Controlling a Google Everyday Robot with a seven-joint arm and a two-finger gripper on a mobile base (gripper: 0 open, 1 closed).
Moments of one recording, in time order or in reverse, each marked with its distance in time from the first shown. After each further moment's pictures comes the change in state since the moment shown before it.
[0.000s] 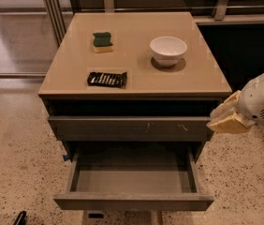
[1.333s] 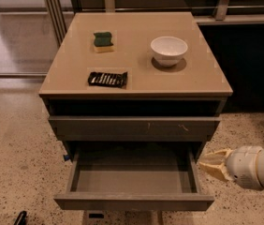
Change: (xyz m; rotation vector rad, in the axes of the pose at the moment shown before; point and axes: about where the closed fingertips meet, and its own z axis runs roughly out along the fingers) arm 0.086 0.035 0.120 0.039 -0.275 0.254
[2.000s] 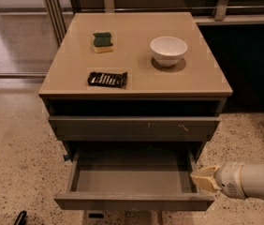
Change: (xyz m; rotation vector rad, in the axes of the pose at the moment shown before) arm 0.071 -0.003 0.067 -0.105 0.016 0.203
